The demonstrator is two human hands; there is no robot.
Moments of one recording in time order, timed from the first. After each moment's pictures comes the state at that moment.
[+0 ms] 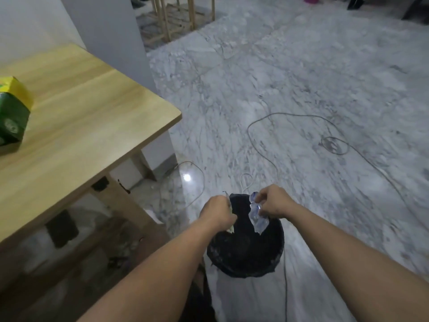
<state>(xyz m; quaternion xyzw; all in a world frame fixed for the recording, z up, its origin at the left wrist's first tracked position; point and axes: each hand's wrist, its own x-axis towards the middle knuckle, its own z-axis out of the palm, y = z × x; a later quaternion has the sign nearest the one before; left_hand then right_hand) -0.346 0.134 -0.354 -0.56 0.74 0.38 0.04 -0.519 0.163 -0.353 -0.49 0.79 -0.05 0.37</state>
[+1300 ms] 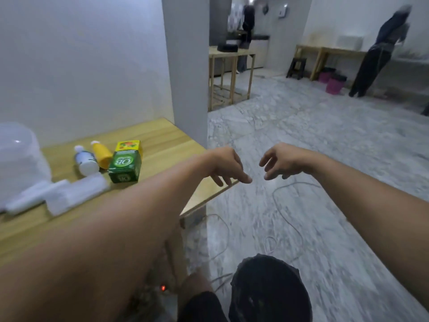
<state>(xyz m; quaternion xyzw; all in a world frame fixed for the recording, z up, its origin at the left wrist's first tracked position) -0.245 0.064 -0.067 -0.51 0.76 0.40 -0.04 -0.436 0.063 -0.075 -0.66 0.69 -0.05 0.29</state>
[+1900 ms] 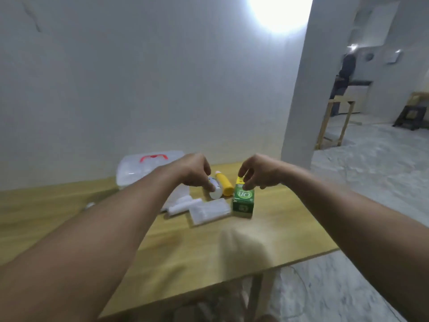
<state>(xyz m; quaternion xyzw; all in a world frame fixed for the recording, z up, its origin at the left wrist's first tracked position) 0.060 0.108 0.002 -0.72 0.66 0.19 -0.12 -0.126 0.038 -0.008 -0.84 0.48 -0.06 0.22</state>
